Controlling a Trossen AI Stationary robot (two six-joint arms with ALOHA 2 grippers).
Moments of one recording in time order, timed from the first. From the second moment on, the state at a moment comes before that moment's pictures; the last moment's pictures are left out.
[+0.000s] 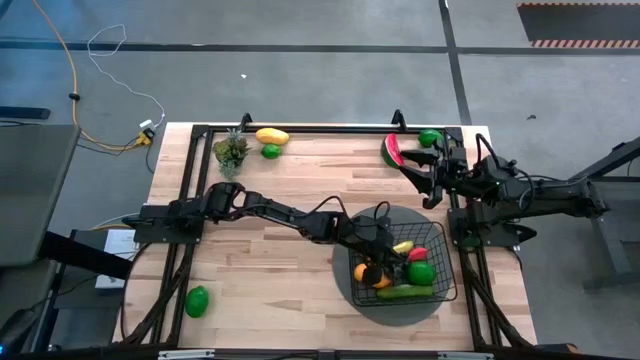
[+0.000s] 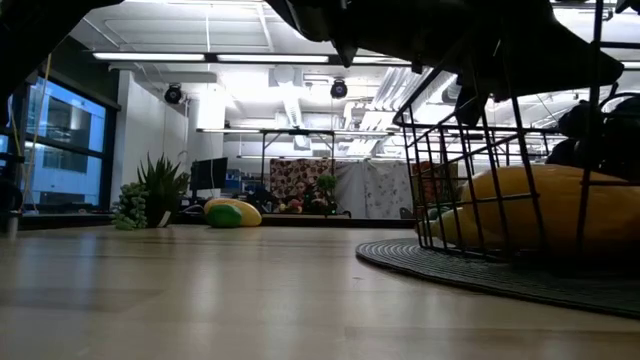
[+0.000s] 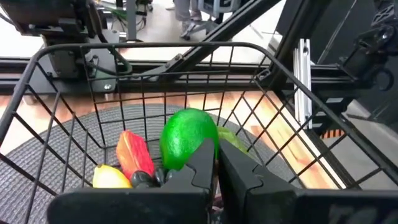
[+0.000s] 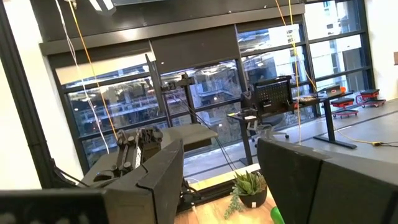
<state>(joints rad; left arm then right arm) -0.04 2.33 1.79 0.16 0.15 -0.11 -0.04 0.60 0.53 0.35 0.20 0.16</state>
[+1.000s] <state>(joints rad) 0.04 2.16 1.79 -0.01 0.16 -0.13 -0.04 0.60 0.53 0.35 0.20 0.16</state>
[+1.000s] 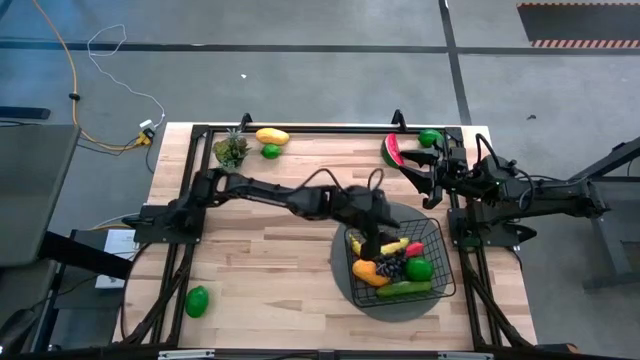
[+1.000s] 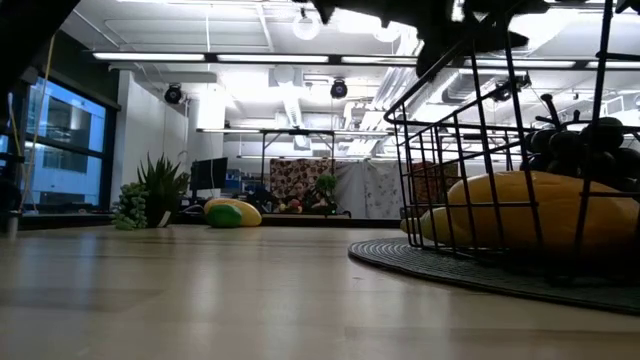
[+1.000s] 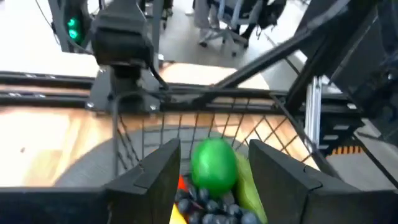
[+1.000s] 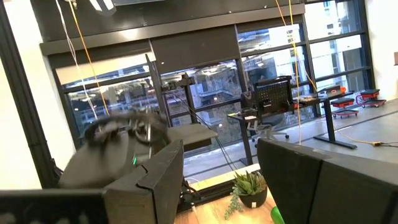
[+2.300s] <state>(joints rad) 0.06 1.05 0.73 0.48 -0.07 -0.20 -0.04 0.60 0.53 0.35 0.19 0.09</state>
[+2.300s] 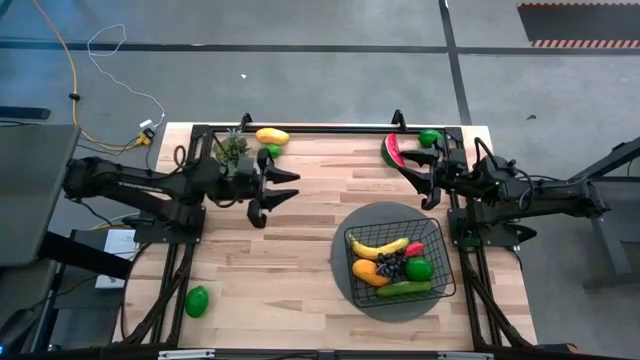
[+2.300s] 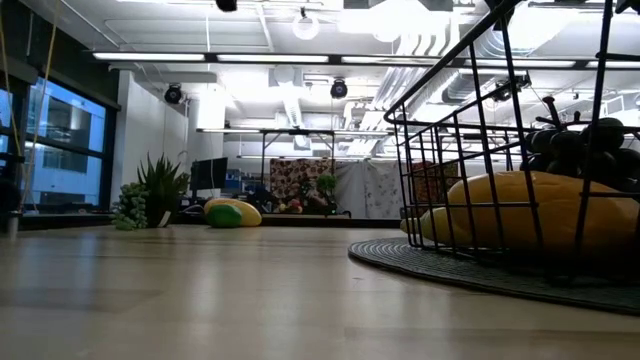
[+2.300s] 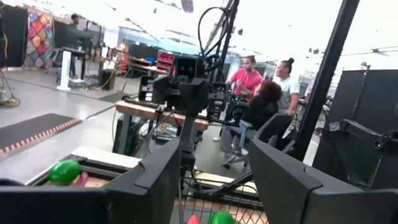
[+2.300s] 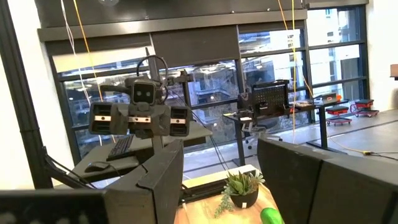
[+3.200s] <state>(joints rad) 0.07 0.98 0.73 0.34 -0.14 -0.13 -0.04 0.60 0.53 0.30 0.18 0.16</state>
